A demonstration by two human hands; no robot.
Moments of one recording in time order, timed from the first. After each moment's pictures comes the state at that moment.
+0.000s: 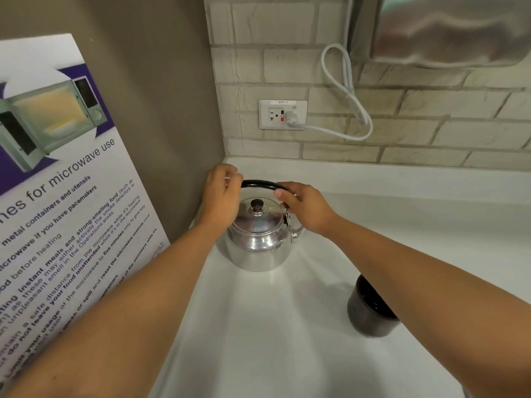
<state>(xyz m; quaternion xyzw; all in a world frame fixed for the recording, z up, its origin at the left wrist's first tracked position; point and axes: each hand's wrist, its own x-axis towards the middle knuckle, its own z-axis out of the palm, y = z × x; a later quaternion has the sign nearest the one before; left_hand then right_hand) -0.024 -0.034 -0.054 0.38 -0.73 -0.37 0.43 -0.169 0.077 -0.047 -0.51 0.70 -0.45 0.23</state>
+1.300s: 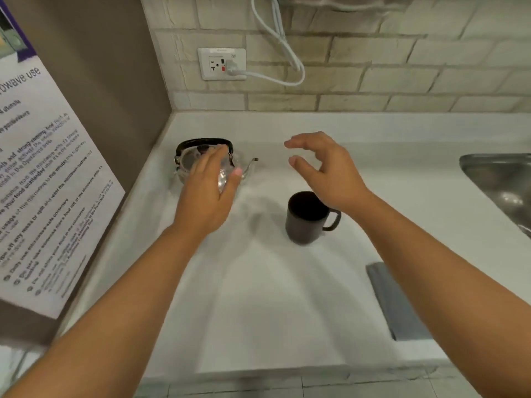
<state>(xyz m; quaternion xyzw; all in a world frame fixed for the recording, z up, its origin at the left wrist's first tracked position) 0.005 0.113 -0.065 0.27 -0.87 -0.21 0.35 -0.162 0.262 -0.011 -0.52 0.74 -0.43 0.04</state>
